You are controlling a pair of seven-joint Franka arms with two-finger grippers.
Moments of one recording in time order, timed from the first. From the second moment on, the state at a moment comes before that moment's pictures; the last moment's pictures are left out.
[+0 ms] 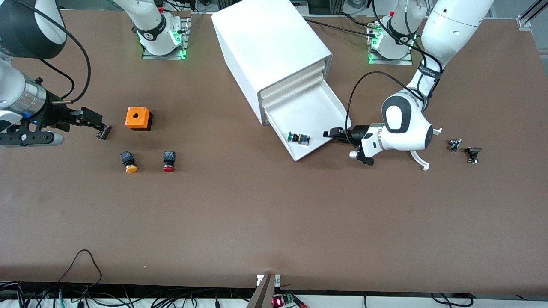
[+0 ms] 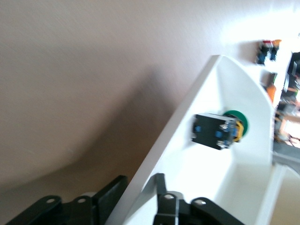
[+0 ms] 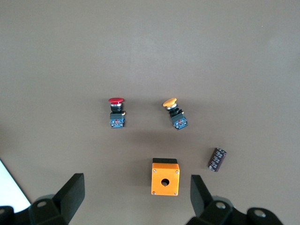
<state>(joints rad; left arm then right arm) -0.11 0.49 -0.19 -2.09 -1.04 2.23 0.61 0.04 0.11 0.00 -1.65 0.01 1.71 0.01</state>
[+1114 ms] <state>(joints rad) 0.02 0.11 0.06 -1.86 -0.47 1.97 0.52 0.38 0.27 0.04 -1.48 0.13 1.84 -0.02</state>
